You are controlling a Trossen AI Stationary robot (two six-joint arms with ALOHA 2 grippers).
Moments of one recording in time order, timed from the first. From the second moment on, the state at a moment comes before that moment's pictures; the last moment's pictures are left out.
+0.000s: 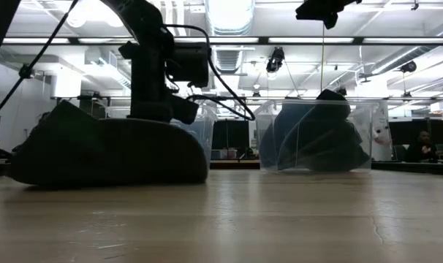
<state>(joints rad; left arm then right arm) 0.11 1.80 1.14 -0.79 0.01 -0.24 -0.77 1.04 1.25 -0.53 -0.47 -0.14</state>
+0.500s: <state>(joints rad) 0.11 1.72 1.14 -0.78 0.04 -0.26 -0.77 1.04 1.25 -0.53 -0.47 -0.13</state>
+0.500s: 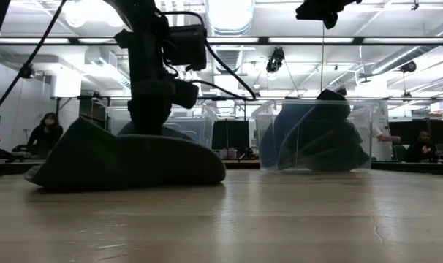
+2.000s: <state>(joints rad) 0.08 1.71 1.99 -1.52 -0.01 -0.21 -0.77 1.04 1.25 -0.53 -0.47 -0.18</state>
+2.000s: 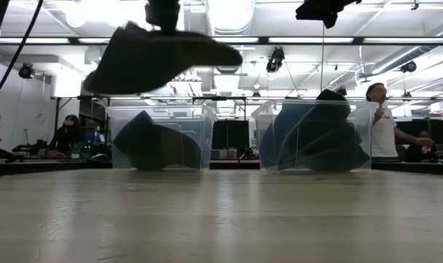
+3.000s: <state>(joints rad) 0.48 1.73 2.17 -1.57 0.03 0.27 -0.77 0.40 0.77 -0.39 -0.42 0.04</state>
